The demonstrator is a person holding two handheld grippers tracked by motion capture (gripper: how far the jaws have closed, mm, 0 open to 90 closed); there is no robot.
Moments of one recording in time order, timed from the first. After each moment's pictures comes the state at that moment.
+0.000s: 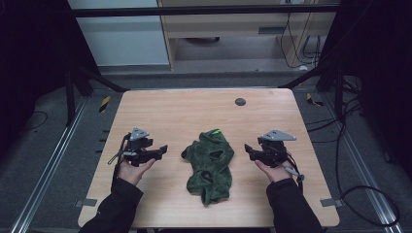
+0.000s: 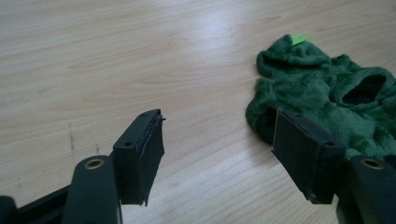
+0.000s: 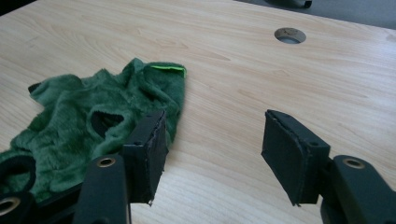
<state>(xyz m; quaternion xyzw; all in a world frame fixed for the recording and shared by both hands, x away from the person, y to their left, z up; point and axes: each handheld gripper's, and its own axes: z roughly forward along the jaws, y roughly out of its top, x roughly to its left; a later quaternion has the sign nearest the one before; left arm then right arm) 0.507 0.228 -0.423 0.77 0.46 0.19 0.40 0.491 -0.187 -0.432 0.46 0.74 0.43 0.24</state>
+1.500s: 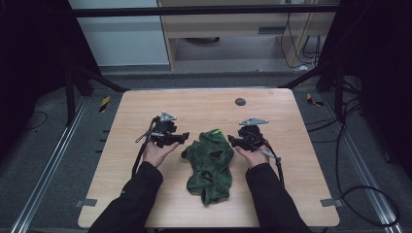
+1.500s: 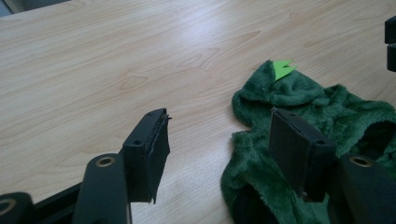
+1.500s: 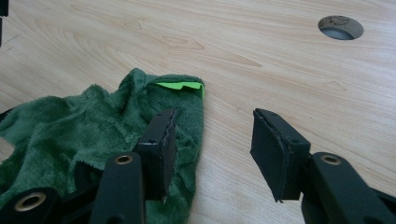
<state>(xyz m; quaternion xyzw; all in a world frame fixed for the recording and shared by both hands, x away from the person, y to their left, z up) 0.569 0.162 -0.429 0.80 0.43 0.18 0.38 0.554 -0.138 -0.452 0.47 0.76 0.40 0.20</state>
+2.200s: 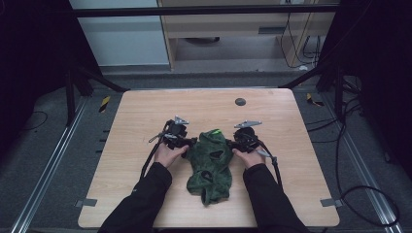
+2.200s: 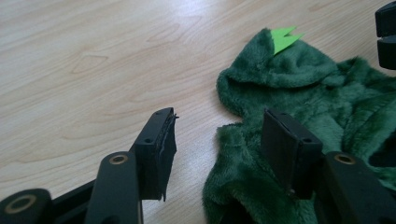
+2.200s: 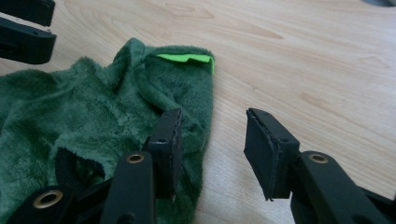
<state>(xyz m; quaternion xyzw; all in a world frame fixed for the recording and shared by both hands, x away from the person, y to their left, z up) 0.584 0.135 -0.464 0.83 0.42 0.15 0.34 0.564 -0.129 -0.475 0.47 0.78 0.37 0.17</state>
